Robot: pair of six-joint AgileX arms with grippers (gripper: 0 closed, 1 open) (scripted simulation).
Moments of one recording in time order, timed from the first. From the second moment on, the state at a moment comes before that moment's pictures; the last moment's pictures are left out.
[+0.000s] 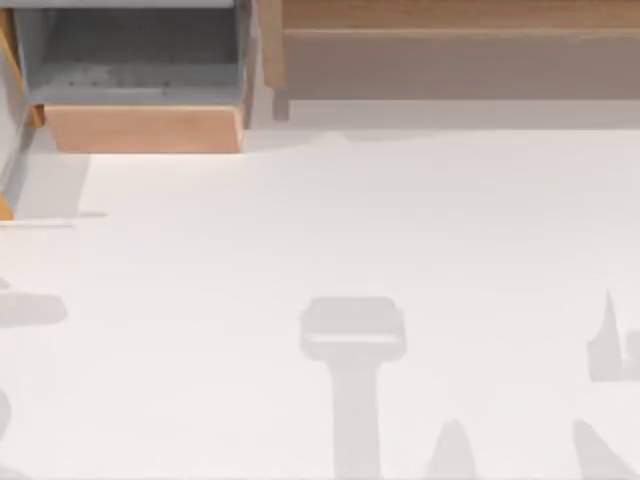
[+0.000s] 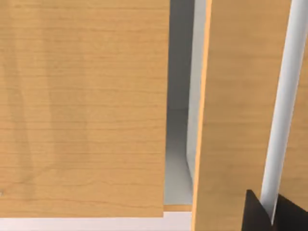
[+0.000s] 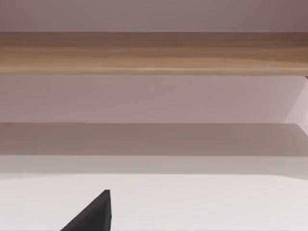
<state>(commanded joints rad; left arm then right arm) 0.58 2.10 0.66 1.41 0.62 1.59 0.00 0.00 0.00 0.00 0.00 0.00</state>
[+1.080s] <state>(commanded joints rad) 0.68 2.04 0.49 1.51 0.72 1.60 0.00 0.00 0.00 0.00 0.00 0.00</state>
